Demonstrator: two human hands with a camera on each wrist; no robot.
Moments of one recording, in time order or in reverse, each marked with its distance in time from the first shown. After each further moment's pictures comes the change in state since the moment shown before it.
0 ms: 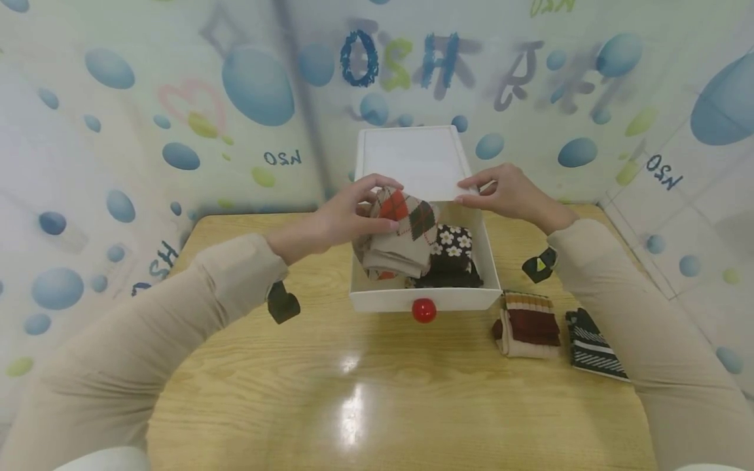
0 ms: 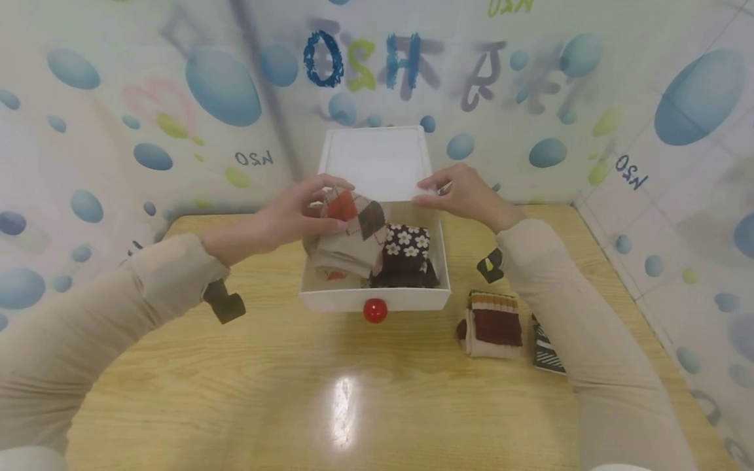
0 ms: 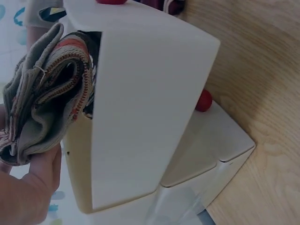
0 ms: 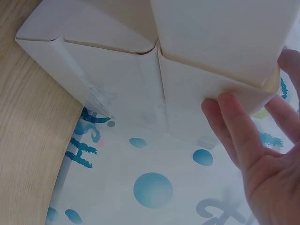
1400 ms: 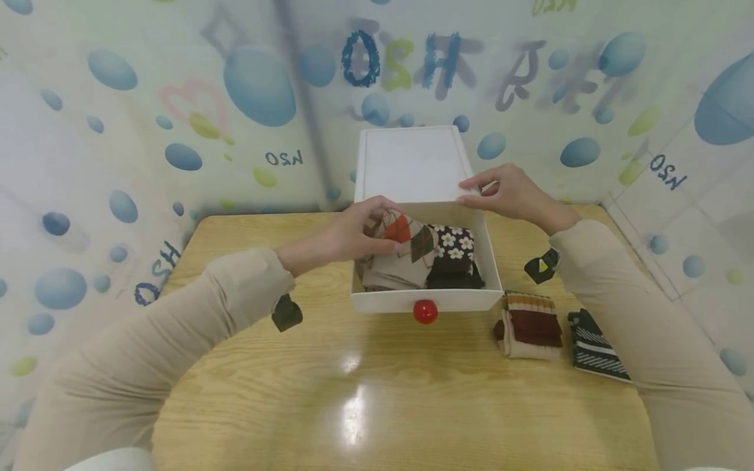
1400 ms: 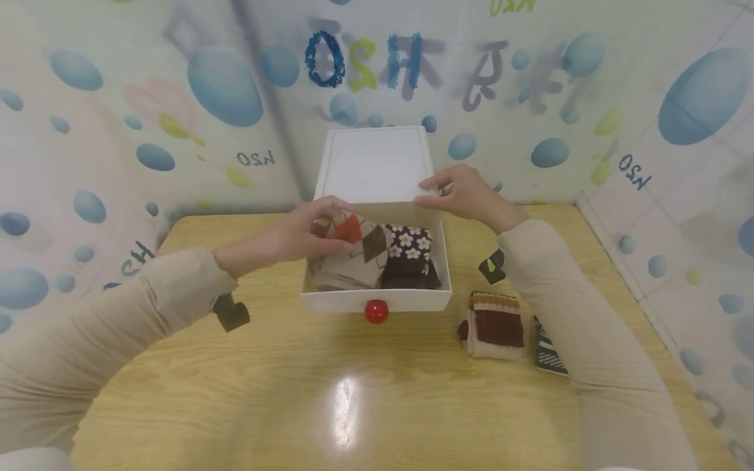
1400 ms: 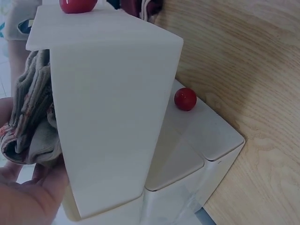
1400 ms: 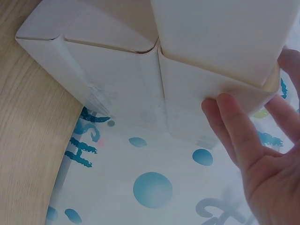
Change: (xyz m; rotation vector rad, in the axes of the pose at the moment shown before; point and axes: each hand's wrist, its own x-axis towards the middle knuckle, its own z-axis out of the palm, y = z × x) left_hand -0.001 -0.015 0.011 0.213 -0.048 -0.057; right_hand 0.000 0.001 0.001 0.002 0.008 0.016
